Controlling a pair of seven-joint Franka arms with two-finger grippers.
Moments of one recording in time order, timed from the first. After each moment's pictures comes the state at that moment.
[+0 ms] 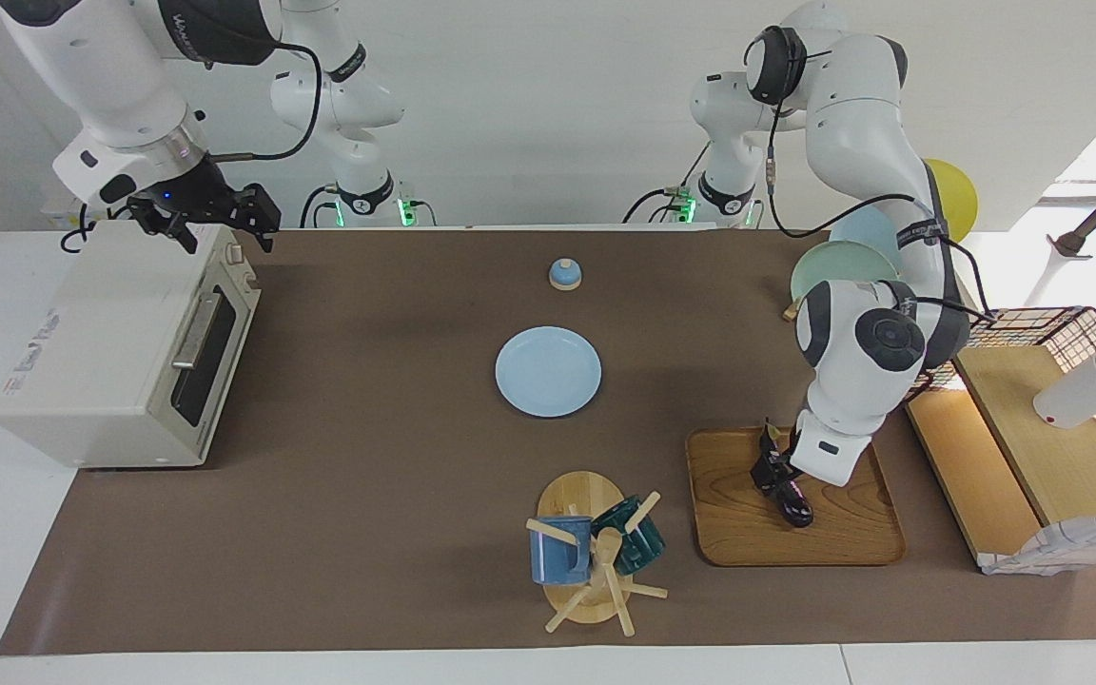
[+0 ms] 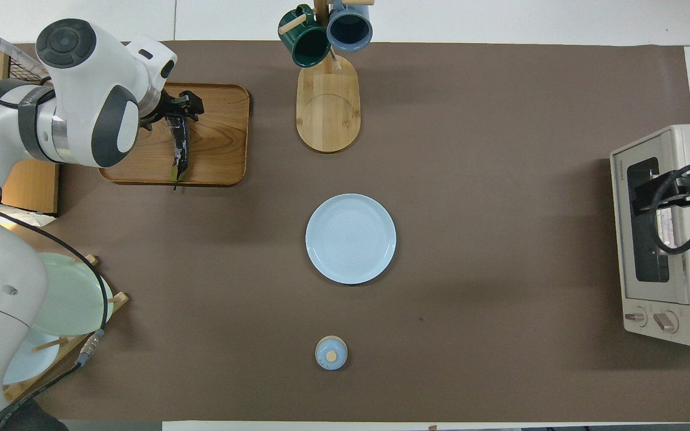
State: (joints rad) left arm -0.14 0.59 -0.08 -1.41 0.10 2.10 -0.38; right arm 0.01 0.01 -0.02 -1.55 -0.04 1.41 -0.05
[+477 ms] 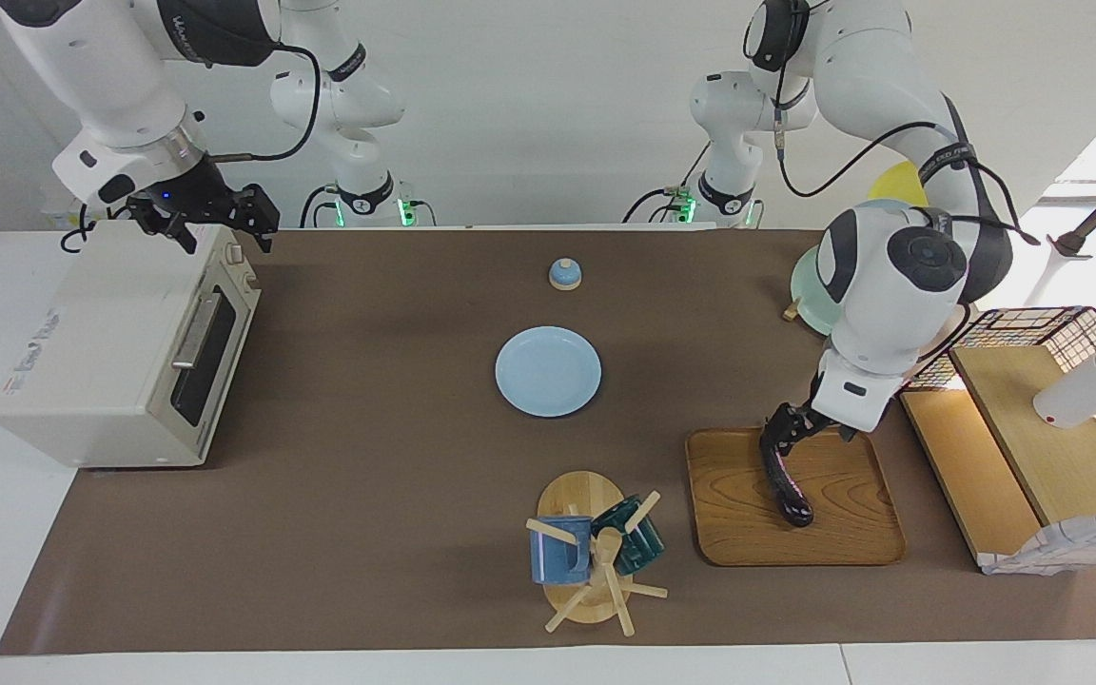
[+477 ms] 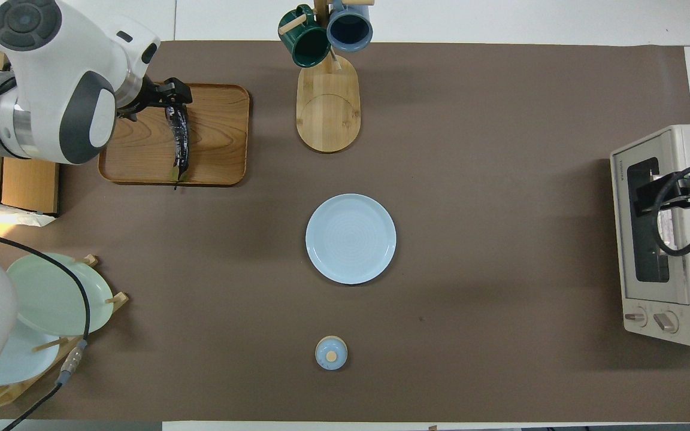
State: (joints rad) left arm -0.14 0.43 -0.09 -1.40 0.10 1.91 -0.33; right arm 0.00 0.00 -0.03 -1.58 -0.04 1.43 -0.05
